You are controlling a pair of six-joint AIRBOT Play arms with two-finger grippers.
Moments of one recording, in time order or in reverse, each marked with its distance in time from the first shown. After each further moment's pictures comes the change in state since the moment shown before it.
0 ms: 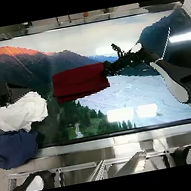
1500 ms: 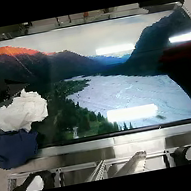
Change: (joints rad) left arm 0.005 0.003 -0.003 -0.002 0.116 0.035; right arm -0.892 0.610 0.041 -0.457 0.389 0.397
